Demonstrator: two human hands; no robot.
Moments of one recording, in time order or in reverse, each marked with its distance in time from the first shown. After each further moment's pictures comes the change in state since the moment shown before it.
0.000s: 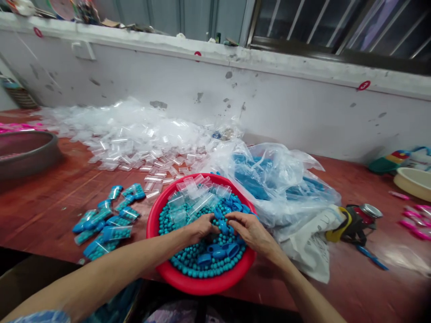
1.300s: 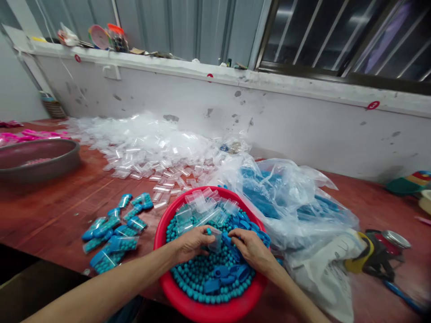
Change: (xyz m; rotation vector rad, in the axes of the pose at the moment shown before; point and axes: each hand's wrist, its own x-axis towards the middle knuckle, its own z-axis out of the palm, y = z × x) left_hand -0.033 -0.004 -0.043 -0.391 -0.082 0.020; right_hand 0.019 0.012 0.013 -0.162 -0.060 -0.050
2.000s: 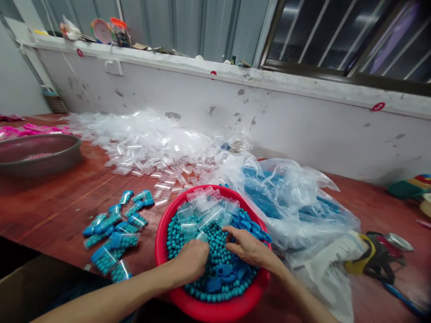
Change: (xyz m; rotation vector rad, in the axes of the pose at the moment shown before) left_hand -0.019 -0.024 0.013 1.200 0.305 -0.011; right_hand 0.011 -0.010 -0.002 0.012 -0.295 0.019
